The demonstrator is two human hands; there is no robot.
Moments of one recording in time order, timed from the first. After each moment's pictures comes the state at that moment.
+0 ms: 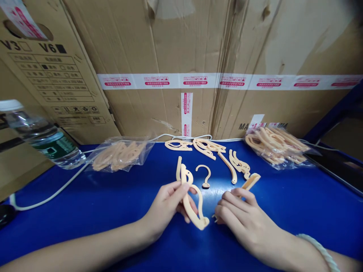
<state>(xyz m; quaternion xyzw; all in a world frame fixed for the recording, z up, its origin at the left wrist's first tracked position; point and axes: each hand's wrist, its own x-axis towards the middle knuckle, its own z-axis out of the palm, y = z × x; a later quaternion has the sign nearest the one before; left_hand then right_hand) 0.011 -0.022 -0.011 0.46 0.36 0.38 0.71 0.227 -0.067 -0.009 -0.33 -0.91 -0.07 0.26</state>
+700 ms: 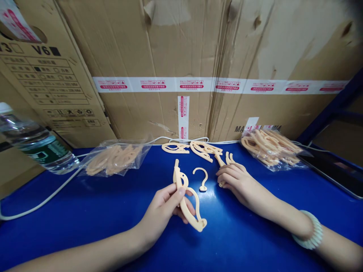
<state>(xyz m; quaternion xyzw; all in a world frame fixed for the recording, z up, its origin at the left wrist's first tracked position) 0.009 -0.021 -0.011 0.48 0.36 0.38 0.70 0.273 -0.007 -0.008 -0.39 -0.90 0.00 0.19</state>
